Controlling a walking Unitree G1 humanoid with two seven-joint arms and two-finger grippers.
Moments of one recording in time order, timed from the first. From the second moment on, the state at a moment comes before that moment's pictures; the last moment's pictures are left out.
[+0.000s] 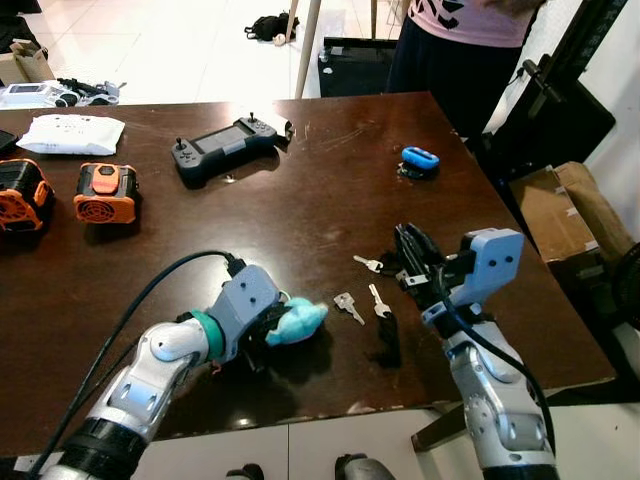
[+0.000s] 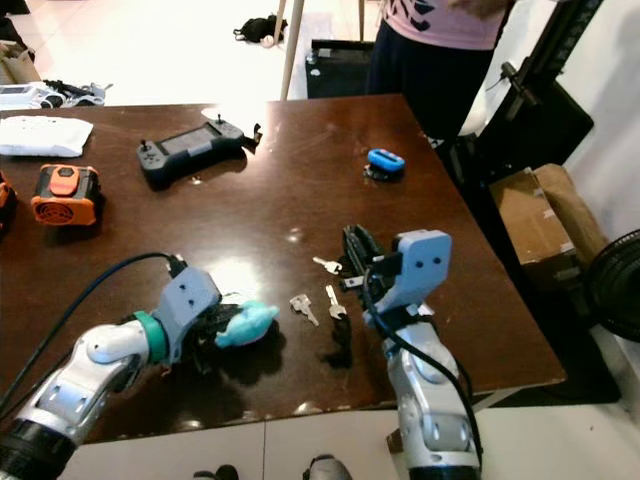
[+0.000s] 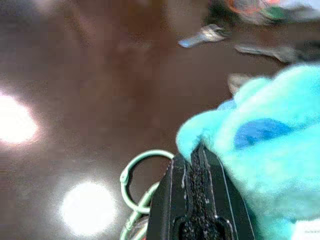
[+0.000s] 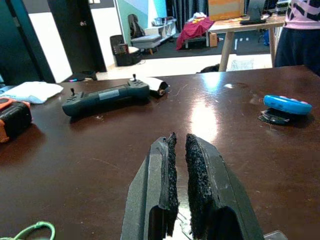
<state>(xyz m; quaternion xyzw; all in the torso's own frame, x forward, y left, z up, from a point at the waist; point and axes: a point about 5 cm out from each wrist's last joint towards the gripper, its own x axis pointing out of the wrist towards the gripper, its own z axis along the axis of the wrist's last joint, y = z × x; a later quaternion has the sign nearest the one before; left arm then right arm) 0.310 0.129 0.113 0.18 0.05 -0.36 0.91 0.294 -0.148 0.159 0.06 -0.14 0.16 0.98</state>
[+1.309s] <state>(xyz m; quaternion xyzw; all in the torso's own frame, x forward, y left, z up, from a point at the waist) 0.320 0.112 0.175 0.07 -0.12 -0.20 0.97 0.304 -0.122 0.165 0.07 -0.15 0.18 0.97</state>
